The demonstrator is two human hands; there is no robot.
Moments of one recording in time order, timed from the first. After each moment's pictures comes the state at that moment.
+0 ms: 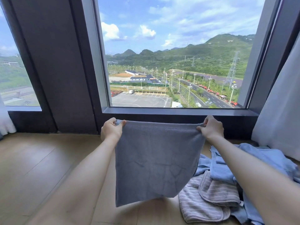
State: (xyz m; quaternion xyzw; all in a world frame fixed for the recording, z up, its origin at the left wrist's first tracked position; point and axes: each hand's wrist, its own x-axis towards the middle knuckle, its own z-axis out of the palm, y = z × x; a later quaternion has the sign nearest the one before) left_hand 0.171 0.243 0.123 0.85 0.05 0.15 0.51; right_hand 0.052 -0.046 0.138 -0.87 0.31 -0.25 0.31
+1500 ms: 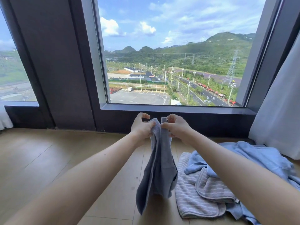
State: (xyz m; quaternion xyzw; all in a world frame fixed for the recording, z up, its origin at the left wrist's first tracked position) left_hand 0.113 0.170 0.138 0.72 -0.12 -0.08 0.68; right_hand 0.062 0.040 0.150 -0.83 0.08 -0.11 0.54
